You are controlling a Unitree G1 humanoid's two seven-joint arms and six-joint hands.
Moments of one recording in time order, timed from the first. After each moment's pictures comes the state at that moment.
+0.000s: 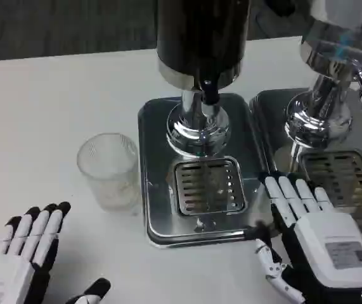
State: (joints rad) left arm 0.48 0.58 -0.13 0.13 0.83 -0.35 0.64; right arm 0.36 -0.36 0.36 -0.20 -1.03 0.02 -0.34
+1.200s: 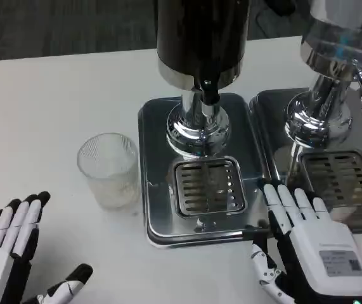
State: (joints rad) left arm 0.44 0.58 -0.07 0.22 0.75 -0.44 0.64; right arm 0.40 -0.30 0.39 -0.21 -1.06 0.09 -0.33
